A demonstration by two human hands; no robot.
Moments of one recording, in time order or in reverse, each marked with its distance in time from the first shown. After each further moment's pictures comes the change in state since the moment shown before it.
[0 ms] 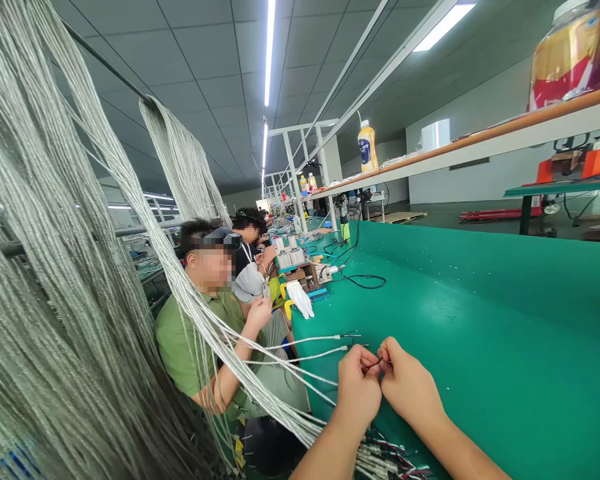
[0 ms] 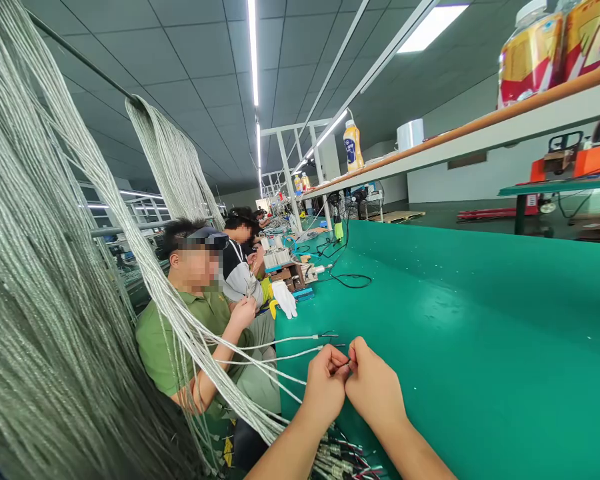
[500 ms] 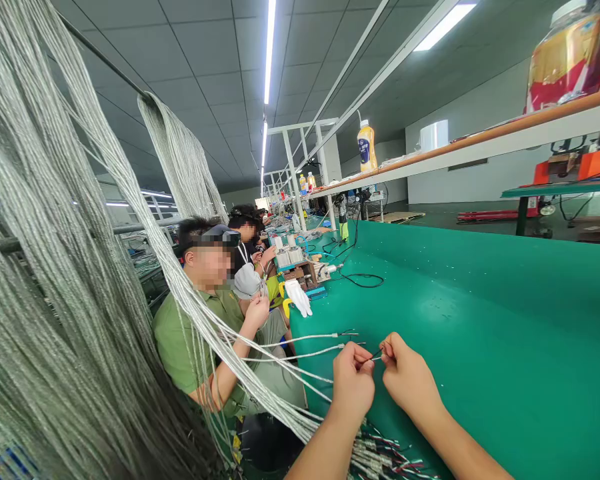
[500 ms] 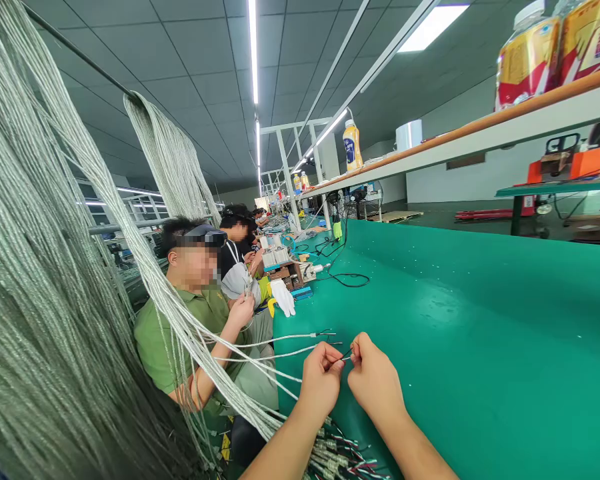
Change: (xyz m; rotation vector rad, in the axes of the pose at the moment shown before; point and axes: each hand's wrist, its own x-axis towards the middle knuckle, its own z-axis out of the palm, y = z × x) left_hand 0.005 -0.012 -0.002 0.062 0.066 0.011; right_hand 0.009 0.018 0.006 0.170 0.135 -0.080
